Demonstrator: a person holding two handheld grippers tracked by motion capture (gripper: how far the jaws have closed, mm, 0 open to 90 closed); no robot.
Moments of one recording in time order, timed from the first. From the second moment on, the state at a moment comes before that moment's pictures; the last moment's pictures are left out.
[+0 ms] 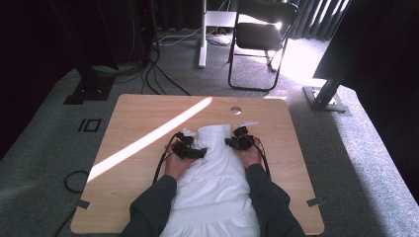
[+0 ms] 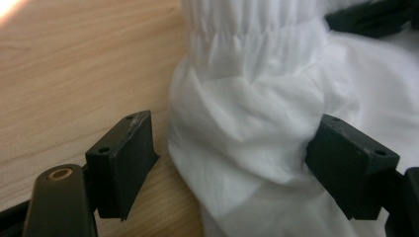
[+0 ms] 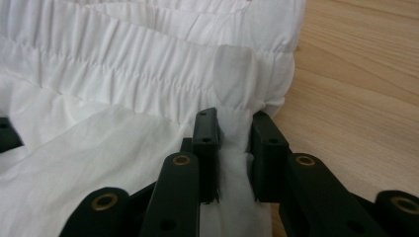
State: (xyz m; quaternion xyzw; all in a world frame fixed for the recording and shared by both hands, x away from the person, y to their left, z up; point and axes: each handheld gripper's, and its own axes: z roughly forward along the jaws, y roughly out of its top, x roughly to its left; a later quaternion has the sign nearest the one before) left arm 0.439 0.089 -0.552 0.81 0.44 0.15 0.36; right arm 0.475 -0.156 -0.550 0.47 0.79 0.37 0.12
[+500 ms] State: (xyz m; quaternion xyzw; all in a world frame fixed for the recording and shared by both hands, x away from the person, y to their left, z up) left arm 0.451 0.089 -0.548 0.82 0.43 0.15 0.35; right arm 0.472 -0.156 -0.552 0.47 0.78 0.38 0.13
